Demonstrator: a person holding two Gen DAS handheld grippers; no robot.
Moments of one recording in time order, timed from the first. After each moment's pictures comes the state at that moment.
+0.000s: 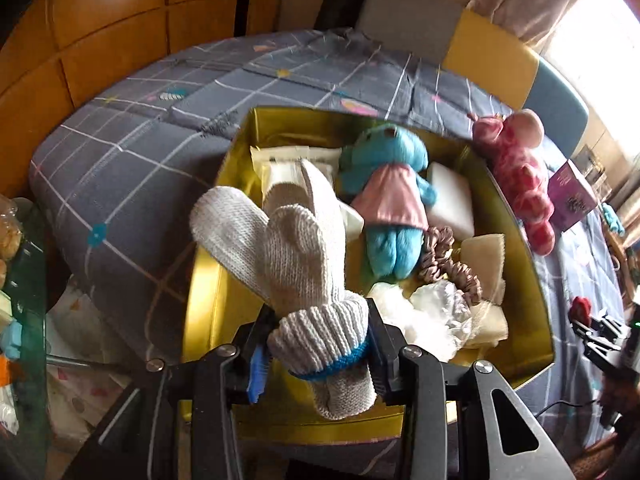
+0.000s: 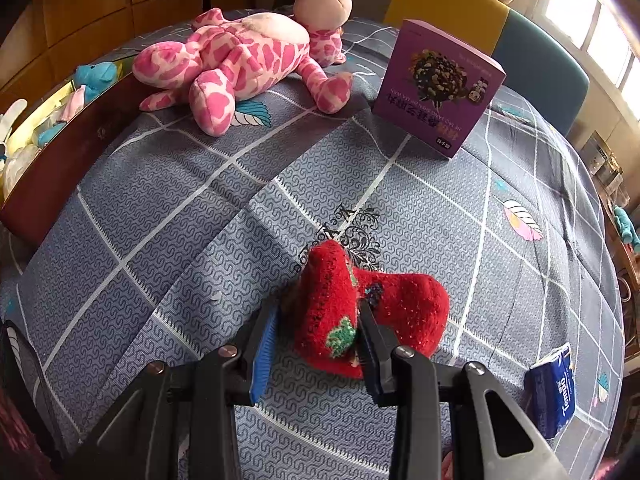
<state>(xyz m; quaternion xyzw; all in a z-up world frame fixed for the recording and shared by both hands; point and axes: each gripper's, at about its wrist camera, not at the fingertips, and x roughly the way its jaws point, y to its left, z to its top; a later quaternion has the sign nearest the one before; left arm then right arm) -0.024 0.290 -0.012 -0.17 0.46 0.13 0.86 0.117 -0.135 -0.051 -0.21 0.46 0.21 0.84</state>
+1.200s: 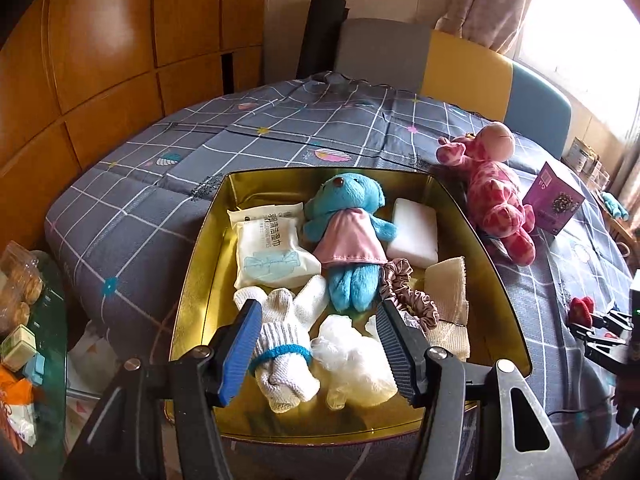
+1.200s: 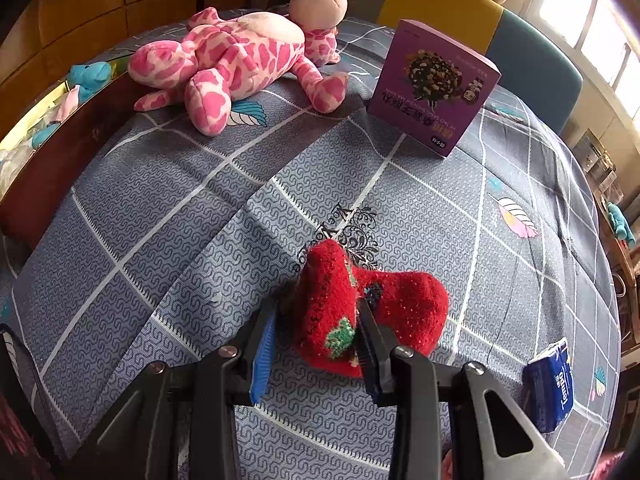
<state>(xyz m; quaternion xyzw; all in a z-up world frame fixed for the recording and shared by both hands) -0.023 0.243 0.026 -0.10 0.39 0.15 0.90 0.116 -0.136 -0.051 -0.21 0.46 0.20 0.84</state>
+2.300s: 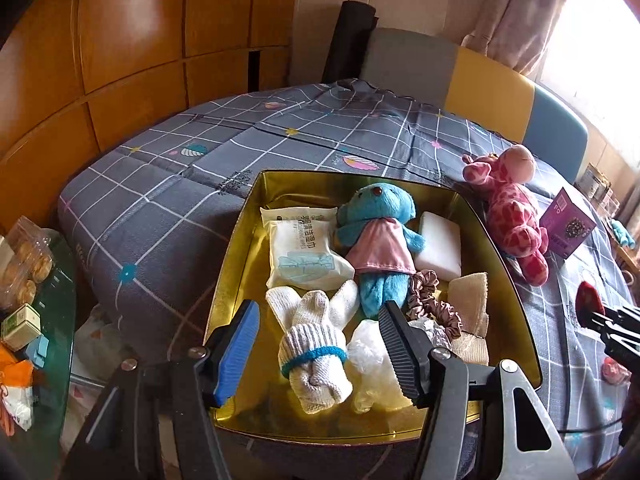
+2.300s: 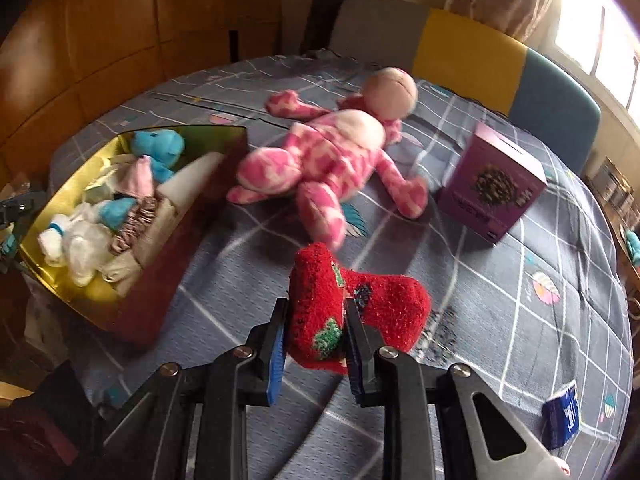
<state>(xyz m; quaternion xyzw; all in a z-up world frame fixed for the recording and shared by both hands) -0.036 0.269 0.025 -0.13 0.38 0.18 0.90 0.090 -0.047 0.013 -0.17 0.41 0.27 0.85</state>
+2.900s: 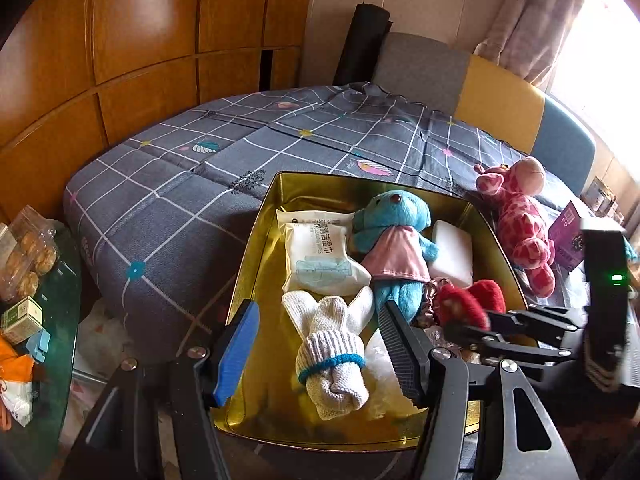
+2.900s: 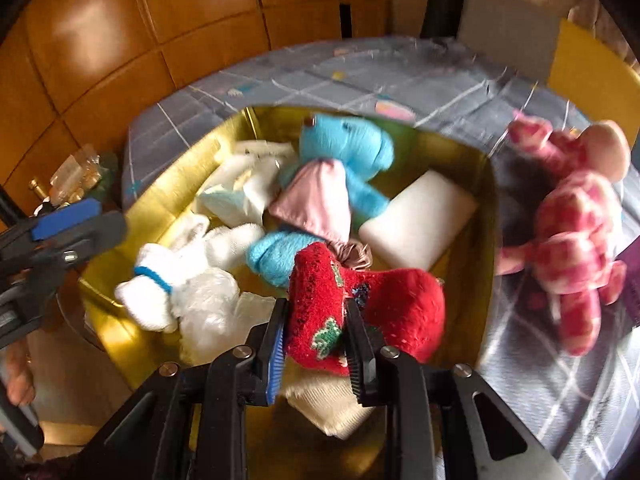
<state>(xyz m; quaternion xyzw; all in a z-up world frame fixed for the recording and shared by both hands) -0.038 0.283 0.022 -0.15 0.37 0.19 0.90 0.077 0.148 -0.026 -0.18 0.46 0.40 0.77</state>
